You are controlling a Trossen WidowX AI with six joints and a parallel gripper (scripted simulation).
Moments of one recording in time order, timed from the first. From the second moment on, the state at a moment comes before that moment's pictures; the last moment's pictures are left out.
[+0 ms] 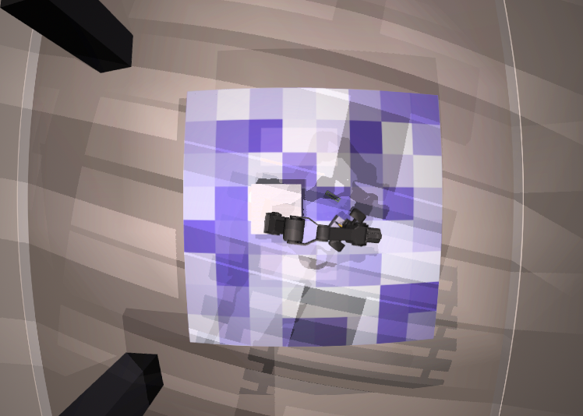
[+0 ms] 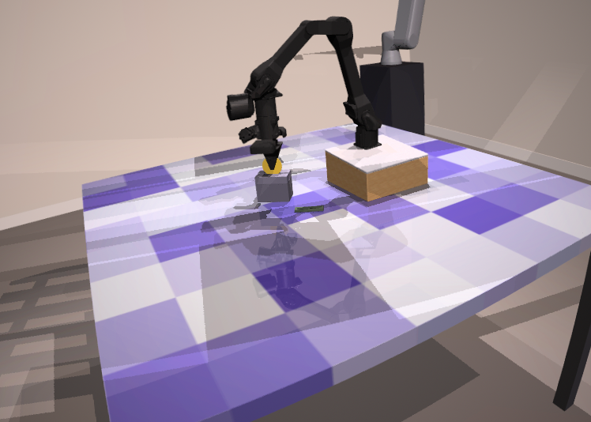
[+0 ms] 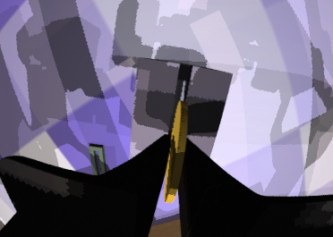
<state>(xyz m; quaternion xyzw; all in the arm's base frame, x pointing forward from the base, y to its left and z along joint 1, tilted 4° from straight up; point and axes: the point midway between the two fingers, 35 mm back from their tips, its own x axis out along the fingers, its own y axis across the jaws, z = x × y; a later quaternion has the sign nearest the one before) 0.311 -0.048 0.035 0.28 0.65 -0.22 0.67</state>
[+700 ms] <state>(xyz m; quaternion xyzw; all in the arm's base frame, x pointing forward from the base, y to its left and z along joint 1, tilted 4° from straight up) 0.309 -0.048 0.047 0.28 0.65 -0.22 0.67</state>
